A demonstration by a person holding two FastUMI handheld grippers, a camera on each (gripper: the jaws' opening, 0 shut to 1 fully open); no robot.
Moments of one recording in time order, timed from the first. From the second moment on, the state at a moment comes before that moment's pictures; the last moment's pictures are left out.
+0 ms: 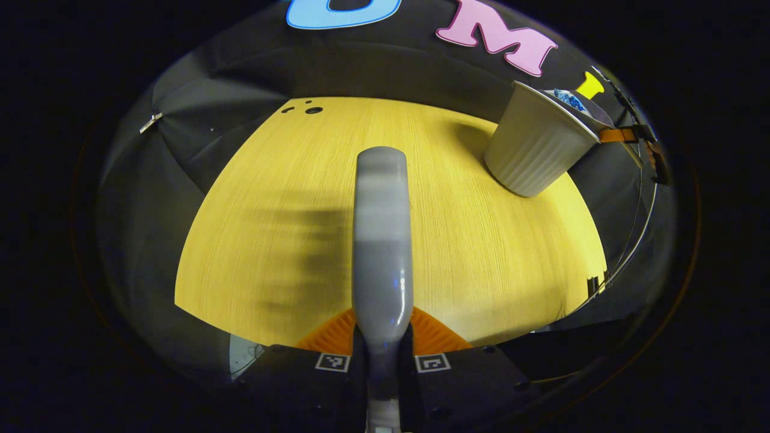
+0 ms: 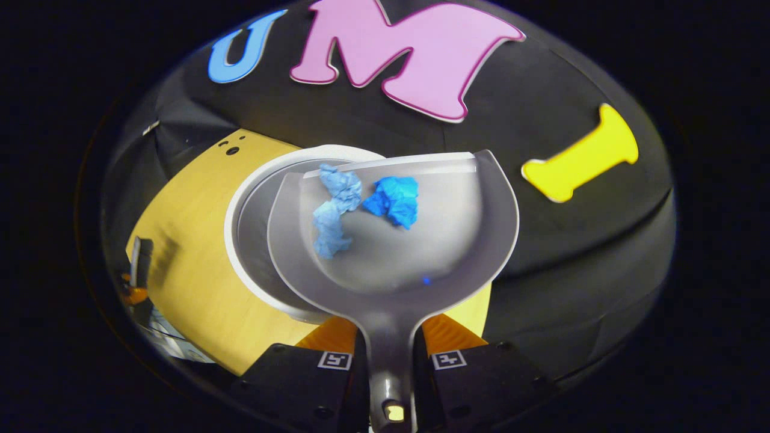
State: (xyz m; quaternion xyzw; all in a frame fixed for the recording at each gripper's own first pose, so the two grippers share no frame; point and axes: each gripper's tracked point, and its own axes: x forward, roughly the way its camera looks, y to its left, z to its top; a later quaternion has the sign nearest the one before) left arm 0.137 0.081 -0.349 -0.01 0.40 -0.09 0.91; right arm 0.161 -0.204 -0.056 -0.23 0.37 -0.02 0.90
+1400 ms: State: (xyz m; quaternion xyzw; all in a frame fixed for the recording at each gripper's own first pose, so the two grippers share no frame) left arm 0.122 0.073 -0.368 0.01 0.45 -0.13 0.88; right arm 0.163 -0.215 -0.025 -0.62 0.23 -0.15 0.74
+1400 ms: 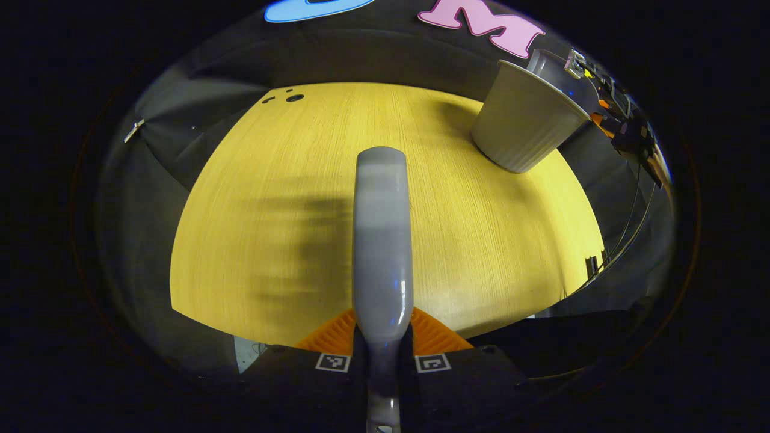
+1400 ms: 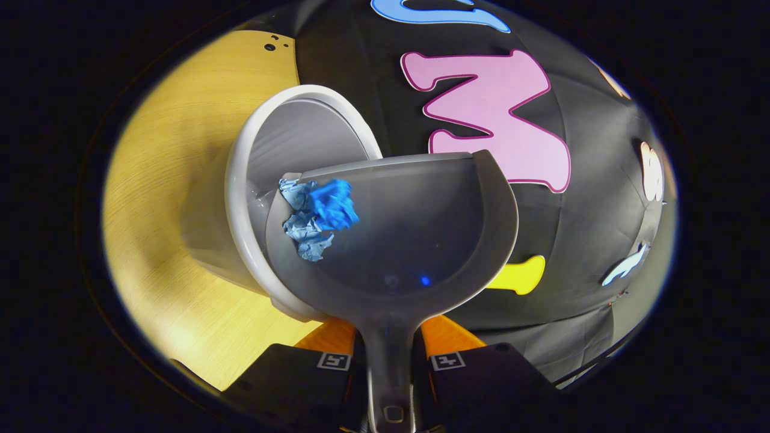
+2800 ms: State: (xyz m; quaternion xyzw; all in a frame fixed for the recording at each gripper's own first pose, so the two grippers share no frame) left arm 0.102 0.072 -0.389 0.01 0.46 -0.14 0.88; right arm 0.158 -0.200 -0.016 -0.70 0.19 -0.18 0.66
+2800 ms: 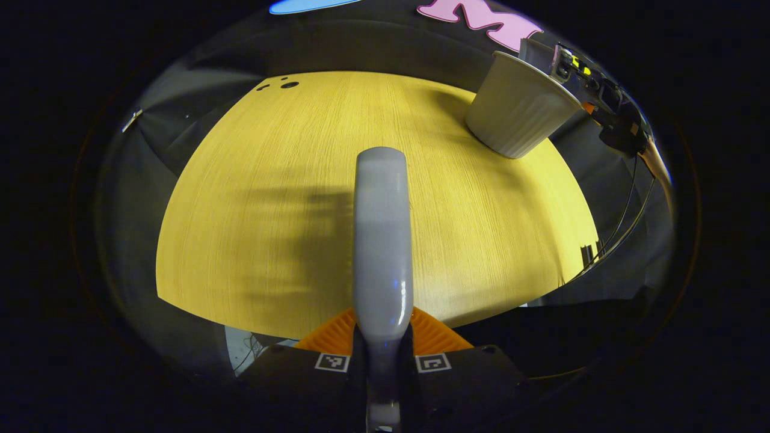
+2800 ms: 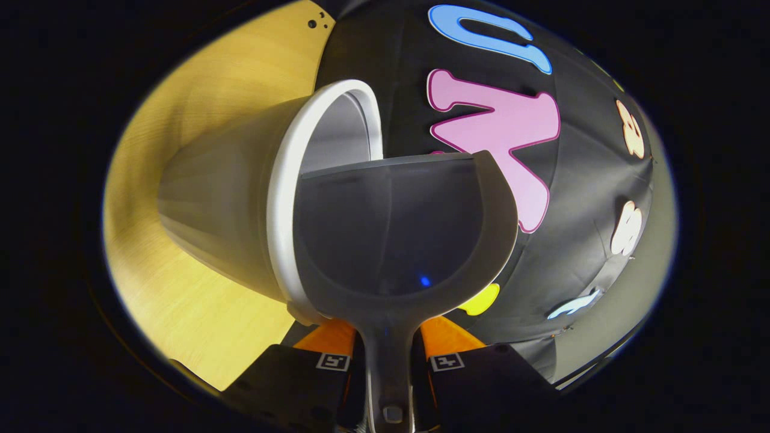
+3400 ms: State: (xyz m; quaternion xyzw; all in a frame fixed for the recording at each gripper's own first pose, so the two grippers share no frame) left arm 0.121 0.065 -0.329 -0.01 0.41 -0.13 0.90; right arm 0.155 -0.182 -0.018 -0.43 0.25 -0.13 0.85
